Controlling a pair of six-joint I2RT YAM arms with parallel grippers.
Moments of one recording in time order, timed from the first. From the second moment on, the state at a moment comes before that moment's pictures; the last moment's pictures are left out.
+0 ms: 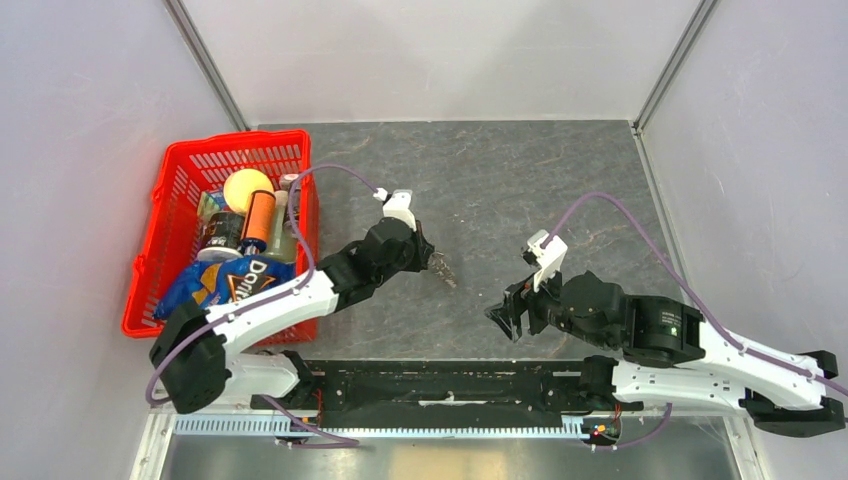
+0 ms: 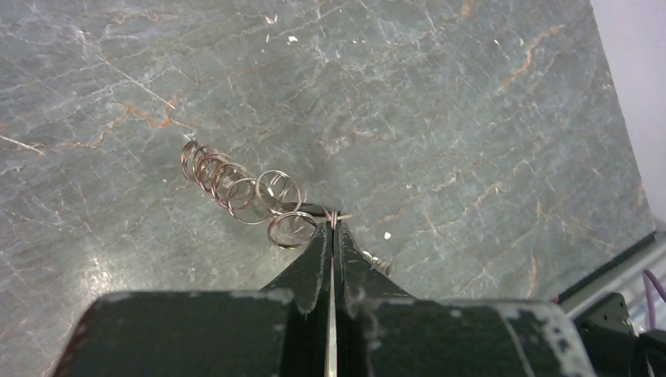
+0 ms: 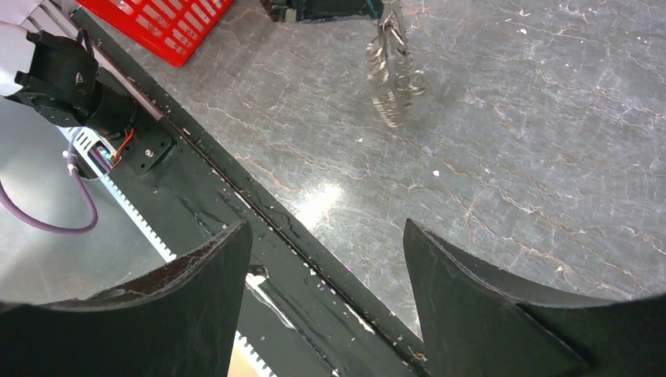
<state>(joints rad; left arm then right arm) -0.87 1.23 0.80 -0.07 -0.24 -0.62 1.27 0.70 0.98 -0.76 0.37 0.42</state>
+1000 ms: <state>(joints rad) -0.87 1.77 1.06 -0.09 -0.23 -0.69 1.27 0.64 0.89 -0.82 0.40 0.48</state>
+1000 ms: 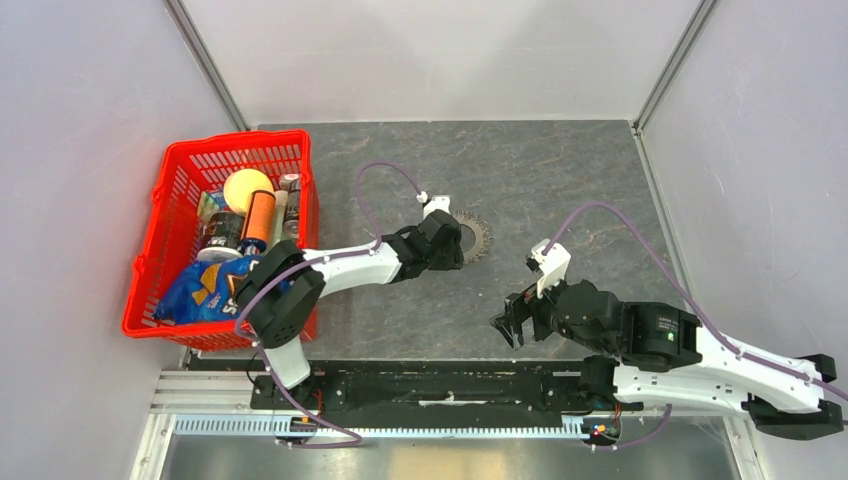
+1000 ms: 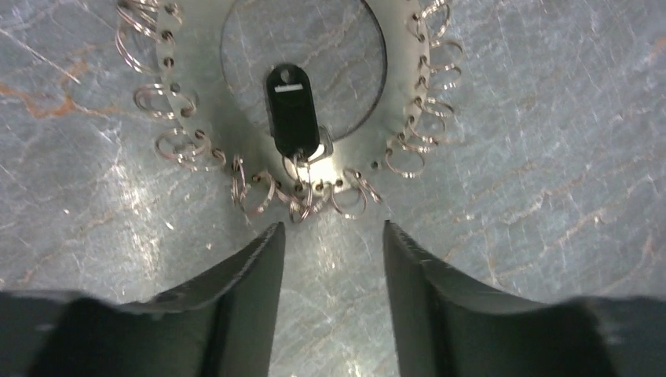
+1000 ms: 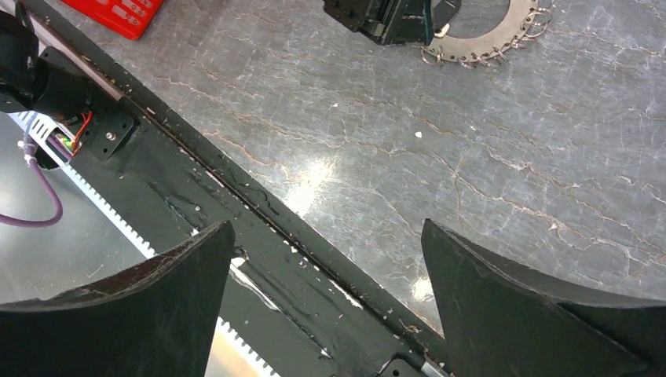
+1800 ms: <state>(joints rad) -0.87 0.98 1.02 -0.38 -0.03 -0.60 1.27 1.12 1.33 -0.96 0.55 0.55</state>
